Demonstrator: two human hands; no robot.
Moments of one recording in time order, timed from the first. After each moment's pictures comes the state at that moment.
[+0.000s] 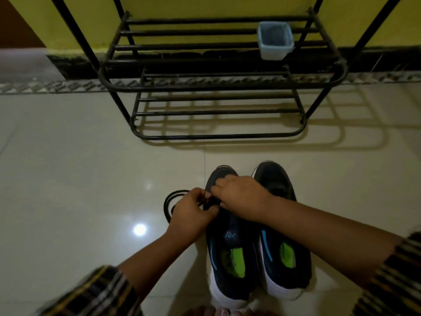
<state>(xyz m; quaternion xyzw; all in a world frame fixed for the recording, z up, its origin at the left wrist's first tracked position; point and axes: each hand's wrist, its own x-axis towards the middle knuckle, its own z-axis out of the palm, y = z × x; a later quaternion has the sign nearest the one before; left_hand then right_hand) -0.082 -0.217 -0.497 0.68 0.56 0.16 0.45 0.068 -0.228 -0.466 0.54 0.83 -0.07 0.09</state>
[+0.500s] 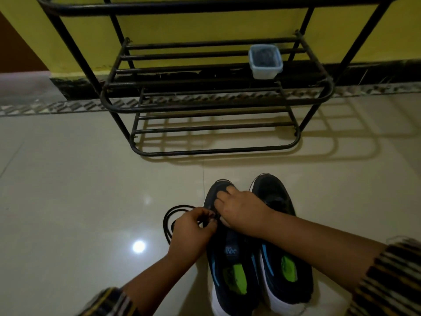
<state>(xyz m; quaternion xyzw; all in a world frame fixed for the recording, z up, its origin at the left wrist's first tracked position) -0.084 -0.219 -0.510 0.69 0.54 0.19 0.45 0.071 -0.231 -0.482 0.55 0.83 -0.02 0.10</state>
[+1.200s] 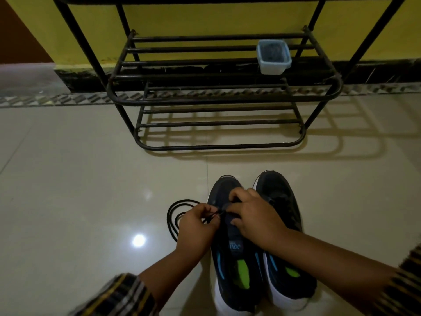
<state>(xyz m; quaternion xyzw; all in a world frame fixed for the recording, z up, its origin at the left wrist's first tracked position) -0.082 -0.228 -0.516 0.61 0.56 0.23 0.51 0.069 -0.263 -0.478 0.67 0.72 -0.18 -0.06</state>
